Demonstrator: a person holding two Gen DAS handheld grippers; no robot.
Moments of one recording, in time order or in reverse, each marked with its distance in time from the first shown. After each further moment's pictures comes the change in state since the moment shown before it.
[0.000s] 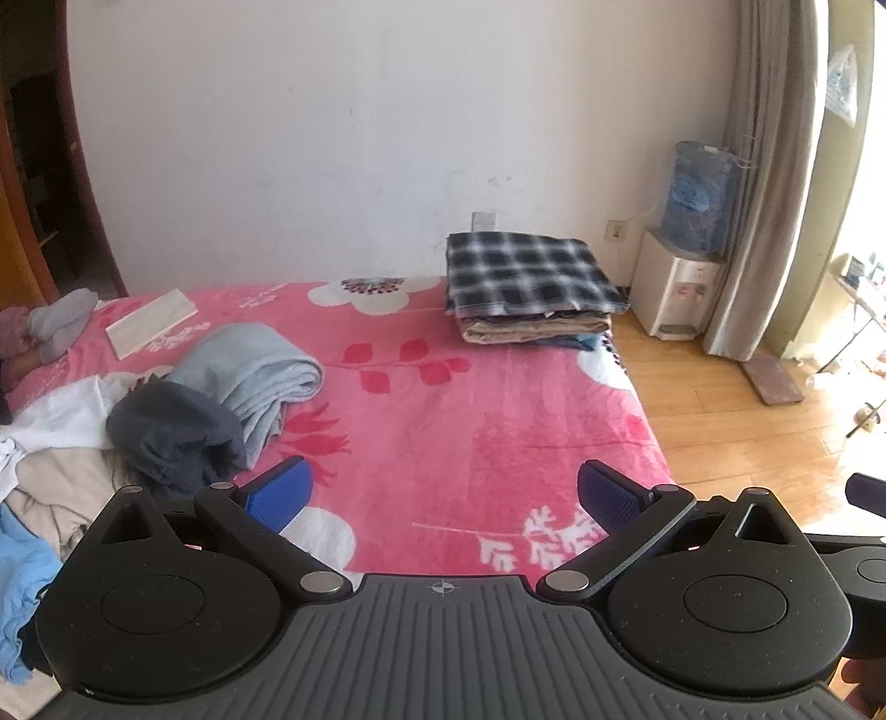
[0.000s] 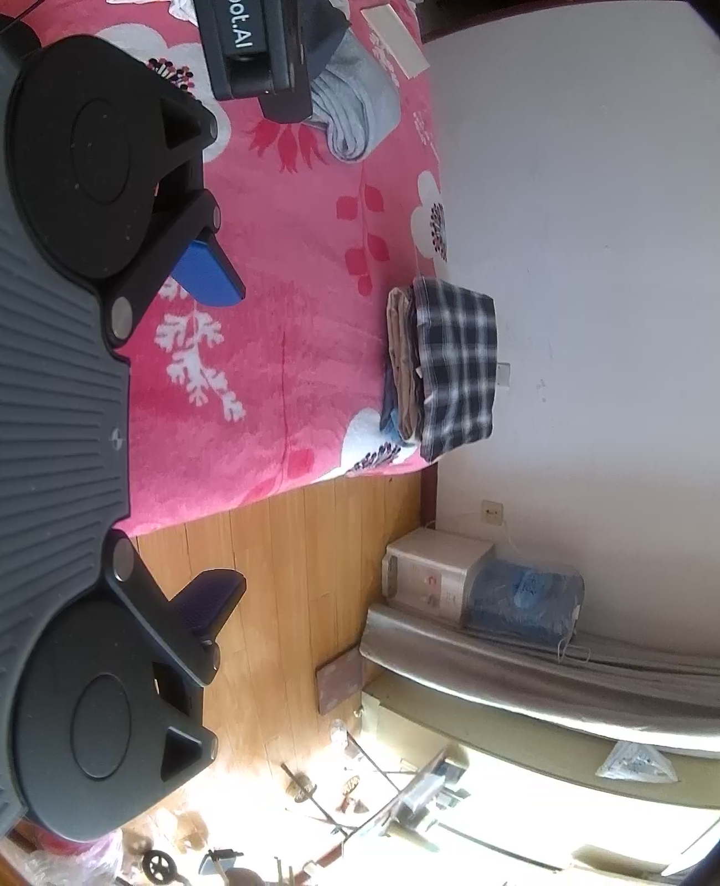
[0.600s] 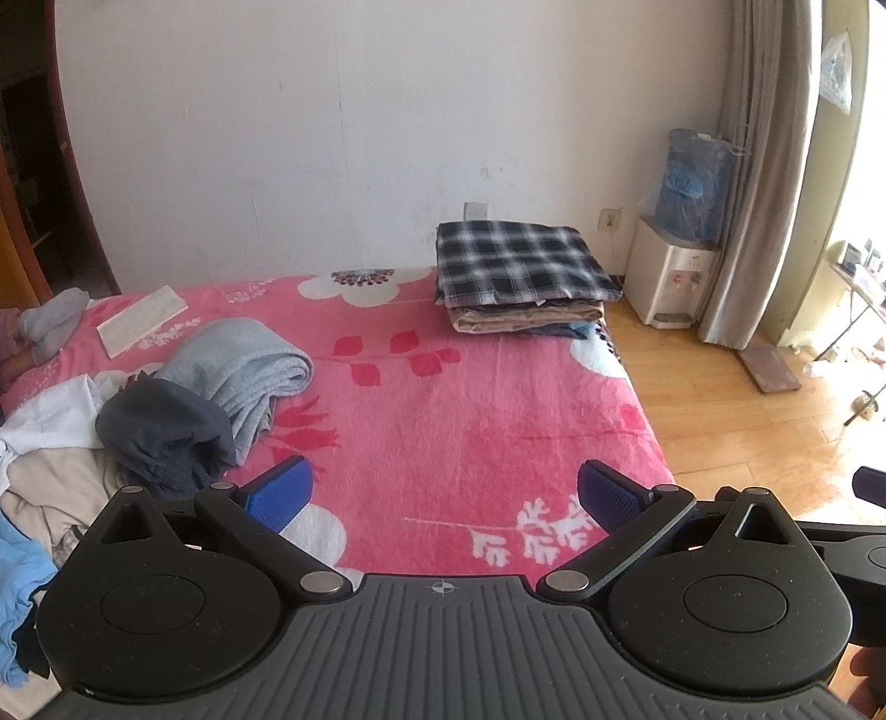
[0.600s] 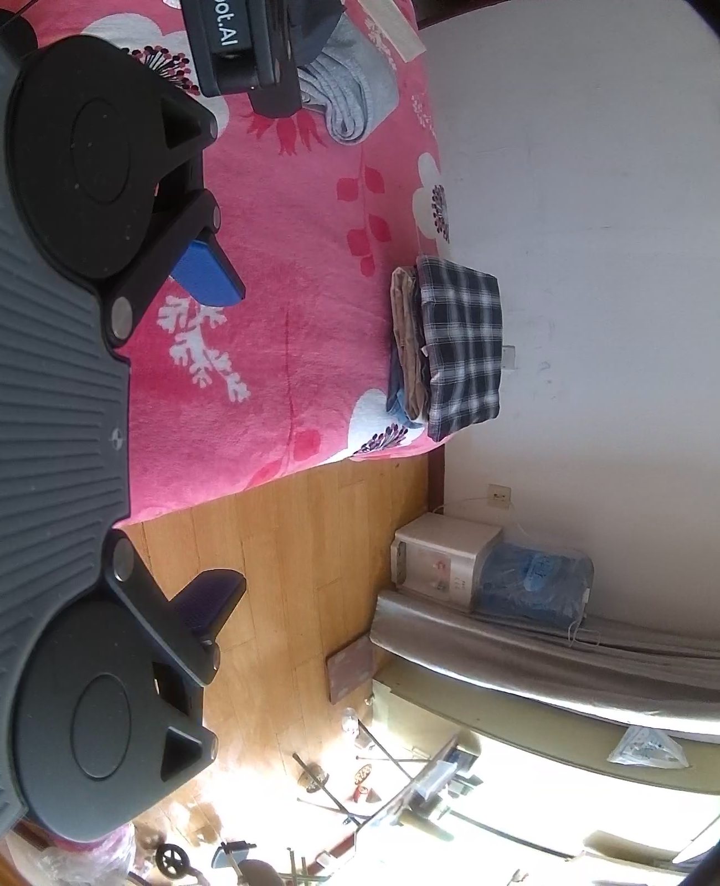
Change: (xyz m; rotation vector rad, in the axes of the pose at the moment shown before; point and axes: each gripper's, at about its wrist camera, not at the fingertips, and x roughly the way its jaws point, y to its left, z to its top) left arm 0.007 -0.007 -0.003 0.013 0.020 -0.006; right arm 0.006 -0.011 -0.001 0.018 0.016 -0.018
